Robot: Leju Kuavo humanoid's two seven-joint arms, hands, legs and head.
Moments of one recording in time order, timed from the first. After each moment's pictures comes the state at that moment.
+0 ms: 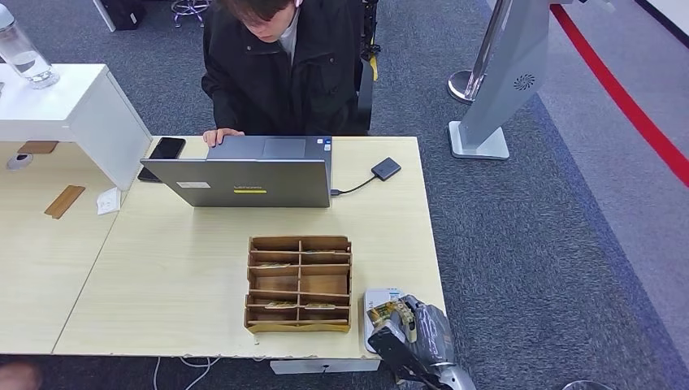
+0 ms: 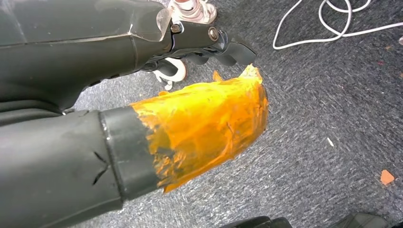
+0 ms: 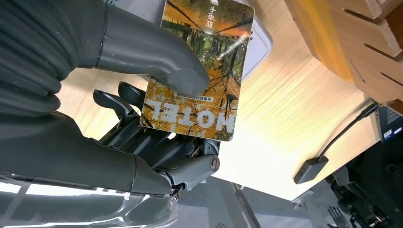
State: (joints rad) left arm 0.01 -0.17 0.10 -0.20 -1.04 0.47 0.09; right arm 0.06 -0.06 0.62 -1.30 0.55 -0.56 -0.01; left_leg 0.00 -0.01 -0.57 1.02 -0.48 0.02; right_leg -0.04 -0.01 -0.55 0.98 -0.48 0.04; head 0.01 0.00
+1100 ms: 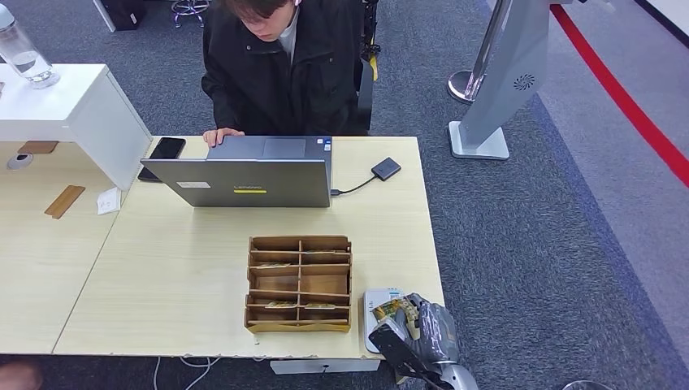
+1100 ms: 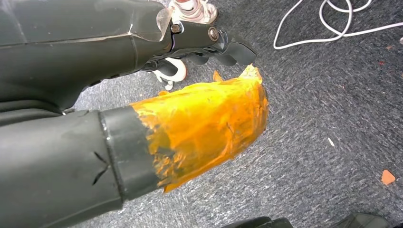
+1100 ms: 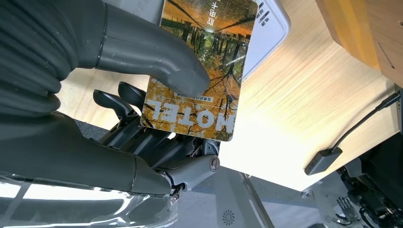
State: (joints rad) left arm 0.01 -0.17 0.11 -0.20 -1.04 0.47 0.09; right arm 0.06 -0.04 0.59 -1.28 0.62 -0.57 0.03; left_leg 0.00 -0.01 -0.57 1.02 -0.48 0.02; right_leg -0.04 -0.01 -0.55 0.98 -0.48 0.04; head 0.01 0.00
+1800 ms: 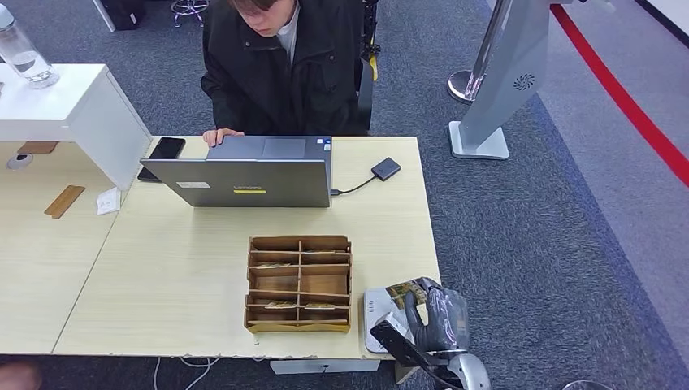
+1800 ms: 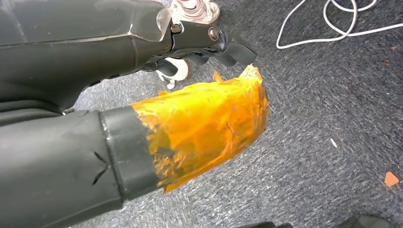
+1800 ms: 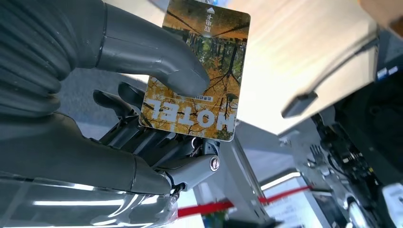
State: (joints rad) left arm 0.01 -0.17 0.13 -0.20 -1.06 0.47 0.09; right arm 0.05 -0.04 0.51 -1.35 0.86 -0.61 0.05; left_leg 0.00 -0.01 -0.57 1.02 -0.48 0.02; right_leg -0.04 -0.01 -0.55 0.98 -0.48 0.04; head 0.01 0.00
